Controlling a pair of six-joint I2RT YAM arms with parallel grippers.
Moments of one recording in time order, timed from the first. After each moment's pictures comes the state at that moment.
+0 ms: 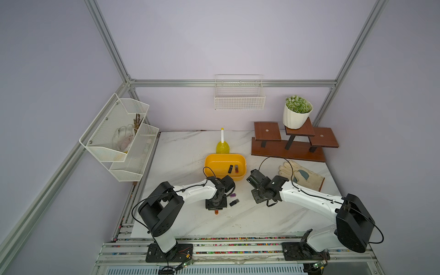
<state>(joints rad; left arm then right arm) -0.81 1.71 1.02 -0.84 -0.06 -0.89 0.77 1.46 0.97 -0.78 0.29 0.39</state>
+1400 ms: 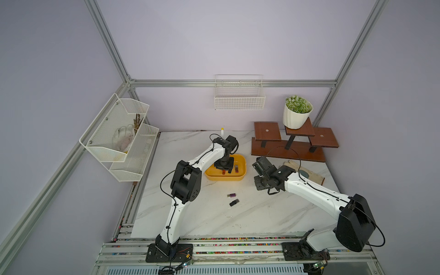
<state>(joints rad) -0.56 2.27 2.04 -1.16 -0.07 -0.43 0.64 1.46 1.09 -0.78 0.26 0.39</state>
